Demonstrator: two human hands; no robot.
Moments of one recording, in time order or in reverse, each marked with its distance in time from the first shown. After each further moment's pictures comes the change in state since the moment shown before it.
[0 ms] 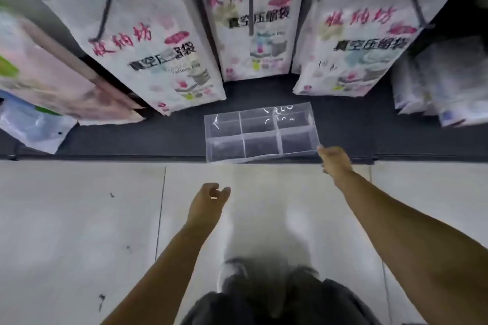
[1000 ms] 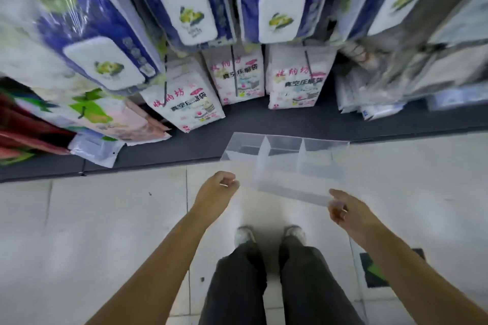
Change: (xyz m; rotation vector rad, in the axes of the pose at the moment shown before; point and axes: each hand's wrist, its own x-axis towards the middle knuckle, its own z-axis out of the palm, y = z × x) left_hand -0.241 0.148 -0.138 0.116 -0.167 0.176; right_hand -0.348 -0.007 -0.210 0.812 -0.195 0.441
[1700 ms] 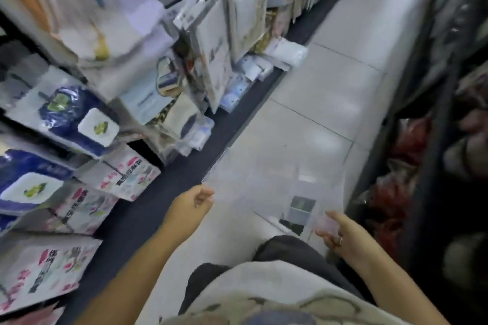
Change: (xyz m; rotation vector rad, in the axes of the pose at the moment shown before) left_hand -0.176 0.257 0.155 0.425 -0.543 0.659; right_hand -0.278 0.072 -0.276 0.734 0.374 -0.172
